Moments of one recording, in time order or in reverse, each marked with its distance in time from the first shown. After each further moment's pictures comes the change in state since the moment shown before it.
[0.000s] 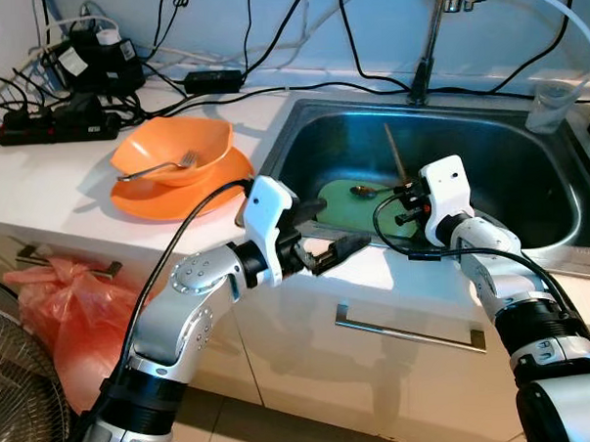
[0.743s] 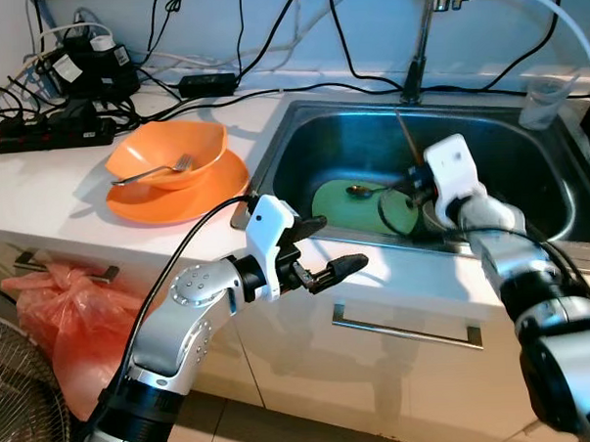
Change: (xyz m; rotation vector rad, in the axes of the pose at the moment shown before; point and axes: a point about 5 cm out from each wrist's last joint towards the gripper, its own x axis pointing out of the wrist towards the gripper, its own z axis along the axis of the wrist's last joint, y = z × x) left arm -0.005 -0.003 -0.015 -0.001 0.044 -0.018; right arm 0.015 -0.020 0.022 -0.173 -0.016 -0.100
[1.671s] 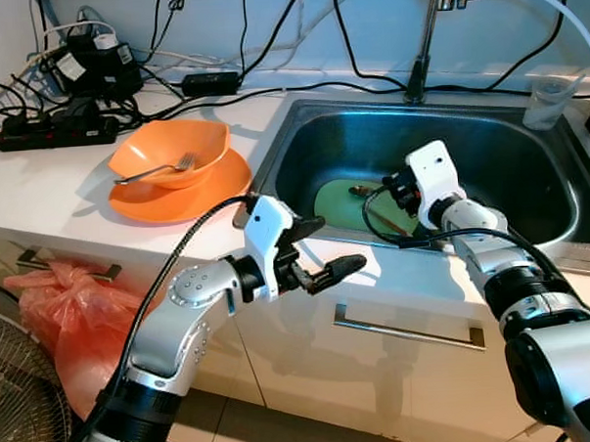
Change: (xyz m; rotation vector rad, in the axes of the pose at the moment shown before) left arm 0.000 -0.001 0.000 0.007 -0.001 0.003; right arm 0.004 0.018 -0.004 0.050 0.001 0.083
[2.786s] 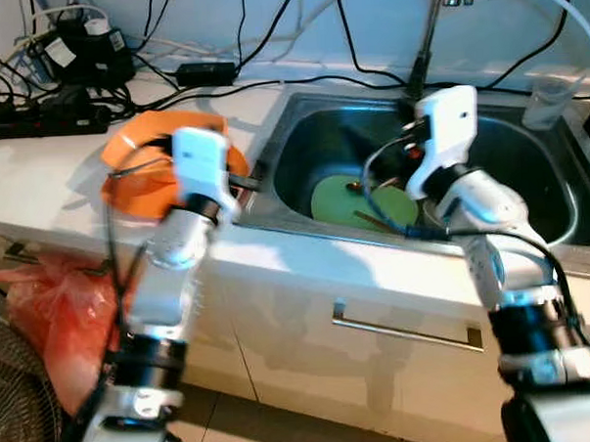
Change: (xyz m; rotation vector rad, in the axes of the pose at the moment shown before) left arm -0.022 0.079 0.048 0.254 -0.254 0.789; right arm -0.043 0.033 0.093 0.216 -0.409 0.196
